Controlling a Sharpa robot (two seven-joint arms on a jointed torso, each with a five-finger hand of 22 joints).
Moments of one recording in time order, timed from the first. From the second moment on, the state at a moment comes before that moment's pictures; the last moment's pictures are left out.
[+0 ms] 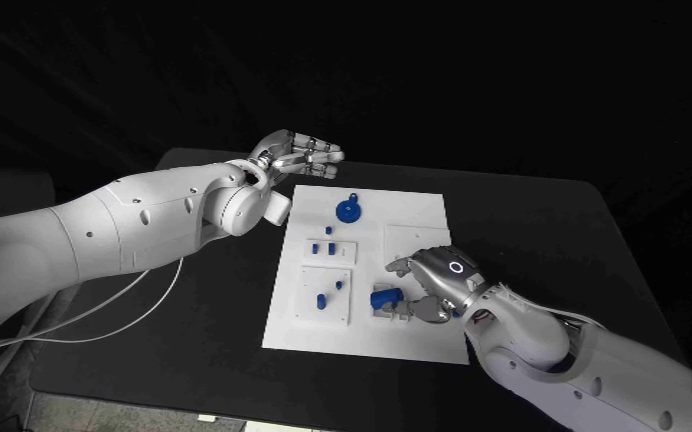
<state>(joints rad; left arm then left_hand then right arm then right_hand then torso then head) 1.31 -0.74 -0.13 1.23 -0.21 -0.21 0.31 1.36 0.00 -0.05 -0.03 0.13 0.97 0.16 0.06 0.06 1.07 0.15 0.06 0.06 1.10 0.14 0.06 0.06 0.05 0.96 0.13 0.10 0.08 0.77 -0.71 0.18 1.56 -2.09 -0.42 -0.17 1.21 -0.19 0.00 0.19 0.17 1.00 0.13 0.06 0.06 1.19 0.08 0.06 0.07 1.43 -0.02 0.94 0.73 0.17 1.47 -0.04 0.54 0.90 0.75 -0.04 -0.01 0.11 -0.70</state>
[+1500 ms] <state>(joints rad) 1.31 -0.74 -0.13 1.22 -0.22 -0.20 0.30 1.36 0.00 -0.05 -0.03 0.13 0.97 0.16 0.06 0.06 1.07 0.15 0.06 0.06 1.10 0.14 0.06 0.06 0.05 0.96 0.13 0.10 0.08 0.78 -0.65 0.19 1.52 -2.16 -0.20 -0.28 1.16 -0.16 0.02 0.20 0.18 1.23 0.05 0.06 0.10 1.21 -0.03 1.13 1.16 1.44 -0.08 1.05 1.01 0.10 1.46 -0.10 0.78 1.22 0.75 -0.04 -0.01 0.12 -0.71</state>
